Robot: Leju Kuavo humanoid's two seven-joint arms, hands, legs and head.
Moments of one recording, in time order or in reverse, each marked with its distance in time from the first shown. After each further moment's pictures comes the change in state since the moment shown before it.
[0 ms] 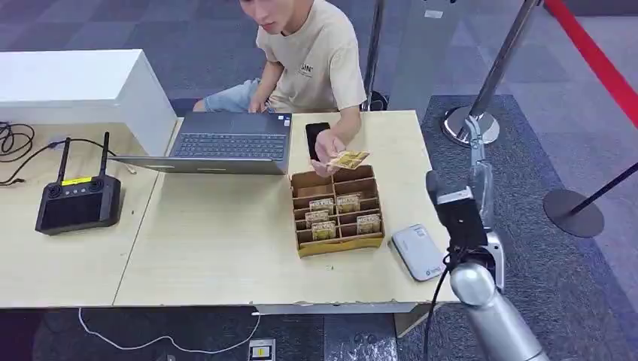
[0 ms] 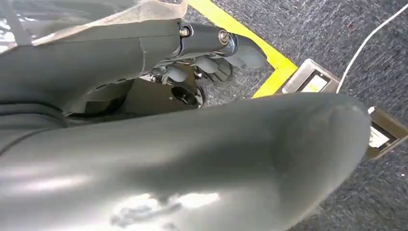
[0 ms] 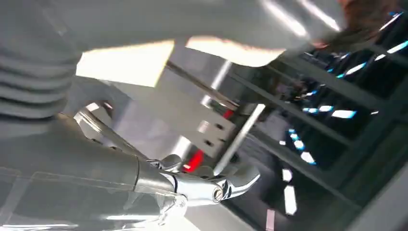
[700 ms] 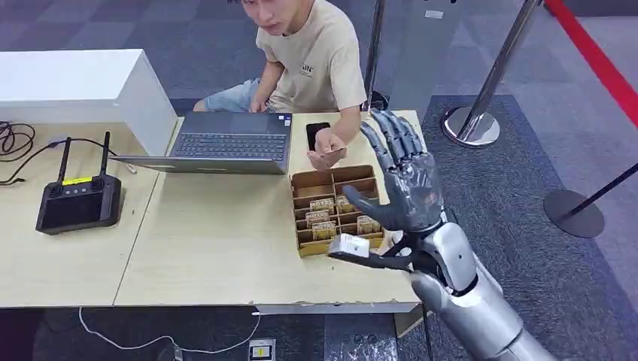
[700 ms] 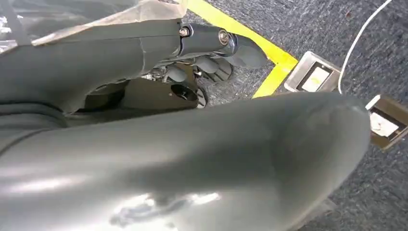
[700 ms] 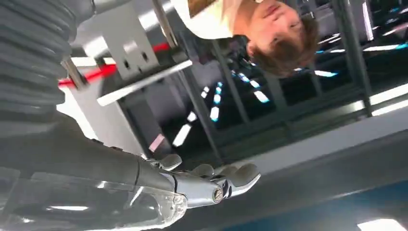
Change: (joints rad) left arm -0.032 0.003 -0.048 0.000 -0.034 0.015 0.047; right arm -0.150 -0.039 0.313 -0.037 0.718 -0.031 0.176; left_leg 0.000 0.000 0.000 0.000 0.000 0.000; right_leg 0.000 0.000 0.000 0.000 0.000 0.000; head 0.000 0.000
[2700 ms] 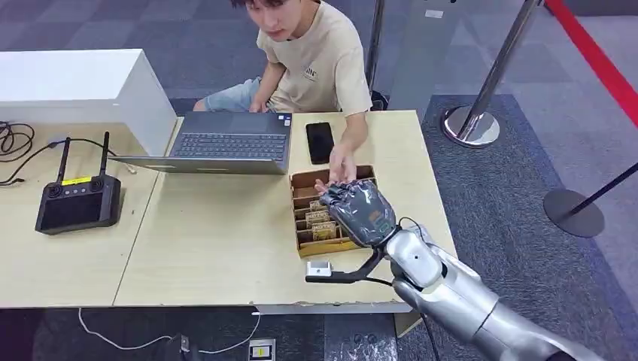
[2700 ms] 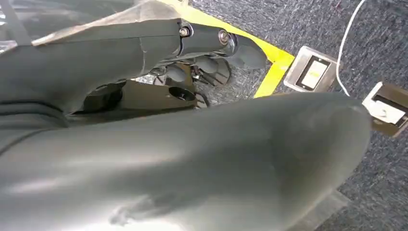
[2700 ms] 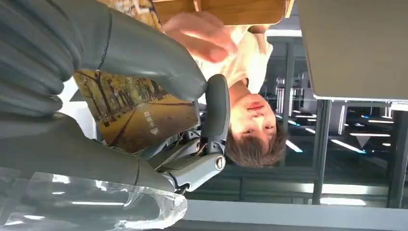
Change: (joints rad) left arm -0.024 0.008 -0.044 0.000 -0.057 0.006 0.046; right arm -0.159 -0.037 0.325 0.318 0.044 0.042 0.071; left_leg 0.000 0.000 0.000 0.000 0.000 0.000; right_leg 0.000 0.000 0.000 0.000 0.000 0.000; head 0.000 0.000
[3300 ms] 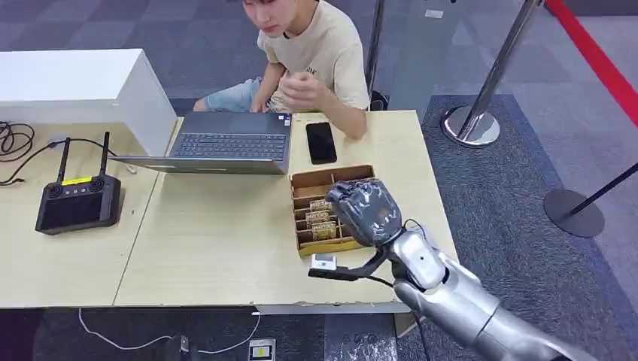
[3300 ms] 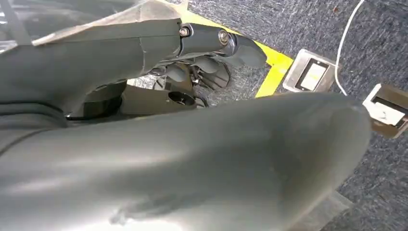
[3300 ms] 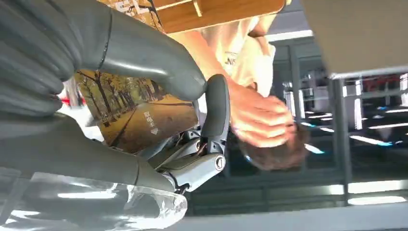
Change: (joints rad) left arm 0.002 0.007 -0.005 0.000 -0.003 0.000 -0.004; right arm 0.036 -0.003 -0.032 -0.013 -0.160 -0.065 0.003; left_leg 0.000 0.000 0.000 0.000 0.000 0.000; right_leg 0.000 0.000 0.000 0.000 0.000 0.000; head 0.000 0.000
